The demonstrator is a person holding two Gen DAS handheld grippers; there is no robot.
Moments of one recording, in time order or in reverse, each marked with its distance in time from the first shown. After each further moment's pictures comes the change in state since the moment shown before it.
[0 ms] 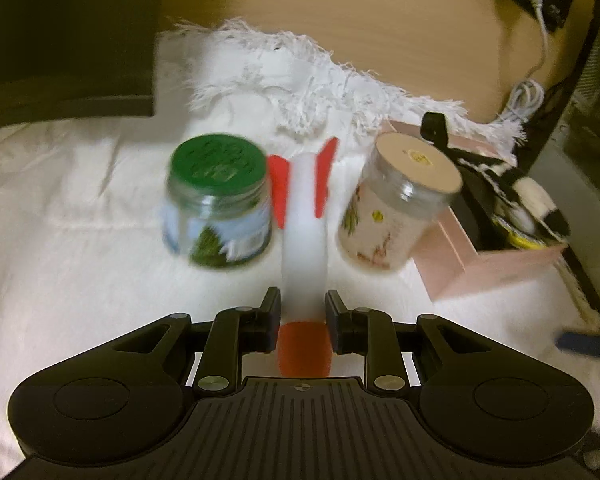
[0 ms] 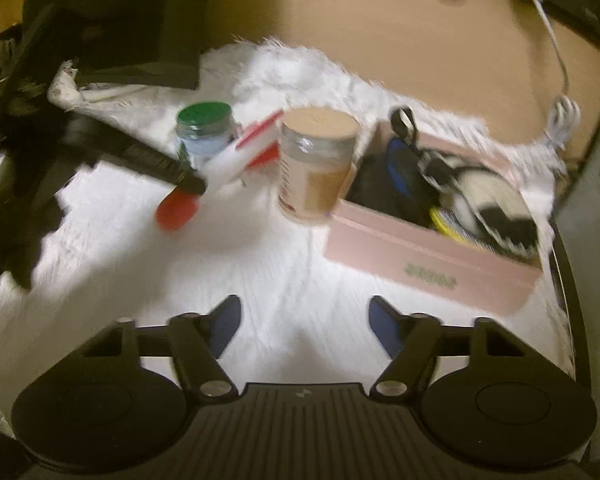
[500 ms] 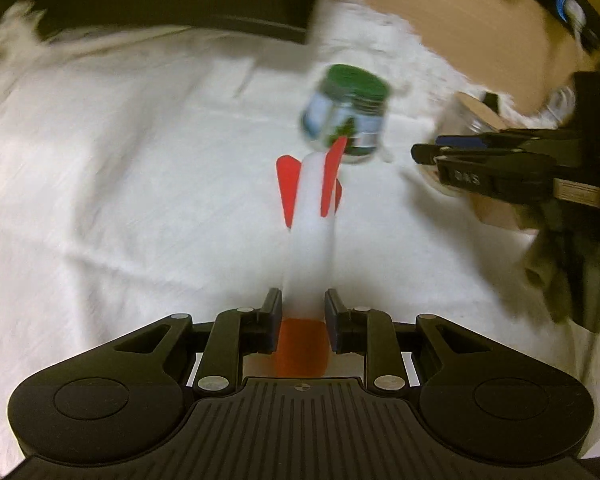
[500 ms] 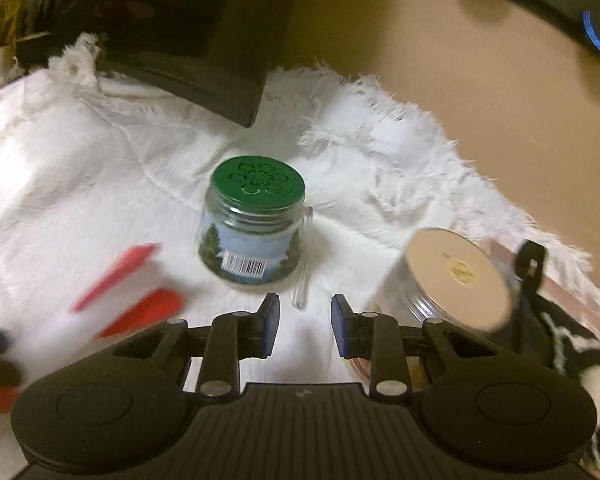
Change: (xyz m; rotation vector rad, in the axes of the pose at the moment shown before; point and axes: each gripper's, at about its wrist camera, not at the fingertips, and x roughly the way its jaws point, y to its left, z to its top) left arm -0.083 0.057 -0.098 -0.144 0.042 0.084; right arm 0.122 0.073 0.091 -0.214 -0.066 0.013
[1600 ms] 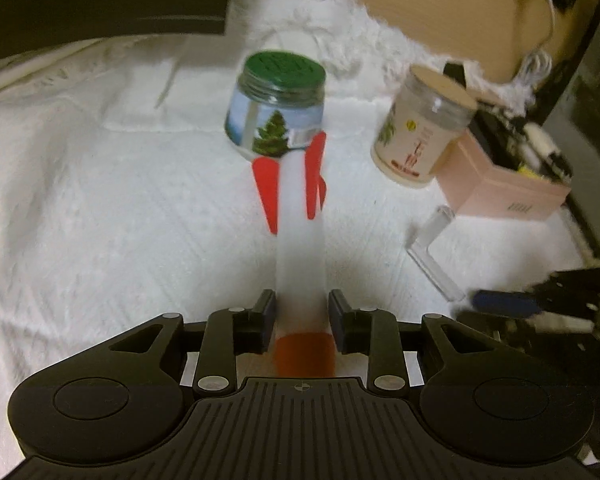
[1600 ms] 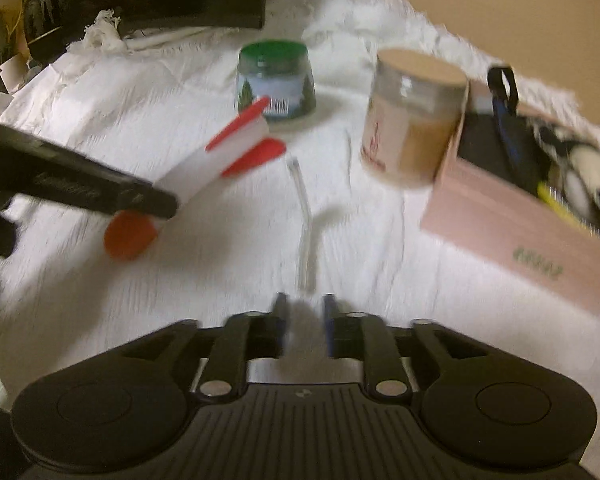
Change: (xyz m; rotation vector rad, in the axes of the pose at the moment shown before) left arm 0.035 -0.026 0.030 0.082 0.040 -0.069; right arm -0.079 -0.004 -0.109 0.190 0.169 0.156
